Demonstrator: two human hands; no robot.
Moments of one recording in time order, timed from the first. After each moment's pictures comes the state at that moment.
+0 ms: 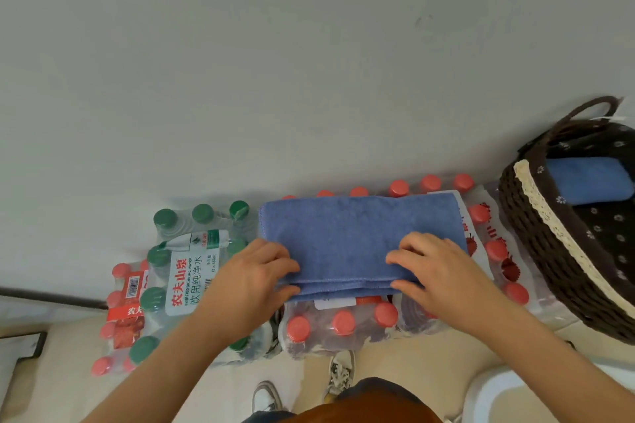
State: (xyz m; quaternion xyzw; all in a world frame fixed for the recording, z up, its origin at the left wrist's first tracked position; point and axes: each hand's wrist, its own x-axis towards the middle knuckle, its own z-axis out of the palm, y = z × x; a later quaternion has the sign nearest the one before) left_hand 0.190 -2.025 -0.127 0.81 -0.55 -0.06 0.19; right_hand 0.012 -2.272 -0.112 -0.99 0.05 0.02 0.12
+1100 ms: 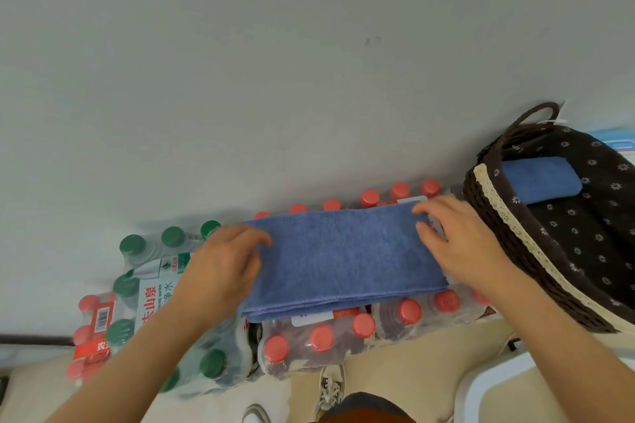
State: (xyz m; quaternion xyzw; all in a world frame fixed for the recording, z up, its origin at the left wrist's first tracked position) left_hand 0.218 -2.052 -0.117 0.84 -0.49 -0.03 0.24; right_hand 0.008 -2.341 -0.113 -0.94 0.27 -0.09 0.20
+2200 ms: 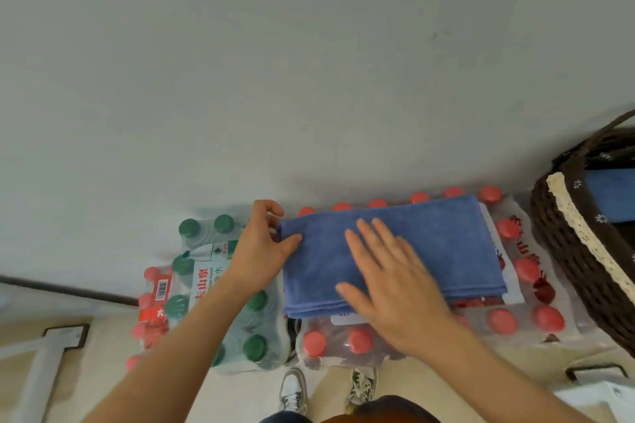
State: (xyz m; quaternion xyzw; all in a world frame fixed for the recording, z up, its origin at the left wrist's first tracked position) left_hand 0.225 -2.062 -0.117 0.84 -0.17 -0.23 0.46; right_hand 0.064 -2.210 -0.125 -0.99 0.12 -0.01 0.10
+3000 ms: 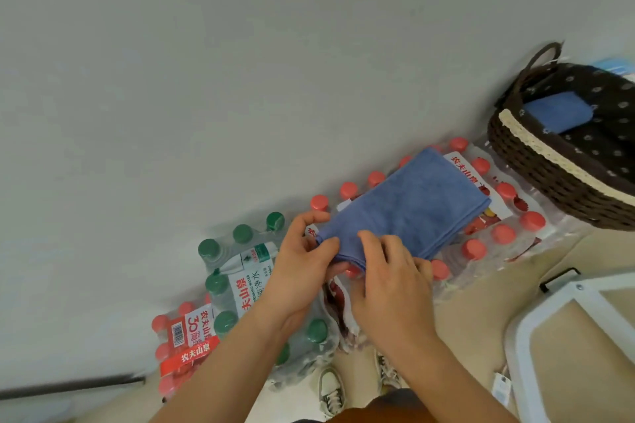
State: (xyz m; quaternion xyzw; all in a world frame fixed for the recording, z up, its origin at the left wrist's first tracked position) left_hand 0.192 -2.022 -0.060 0.64 -0.12 -0.46 0.60; right_hand 0.078 -2.071 -0.100 -0.89 0.42 -0.15 0.11
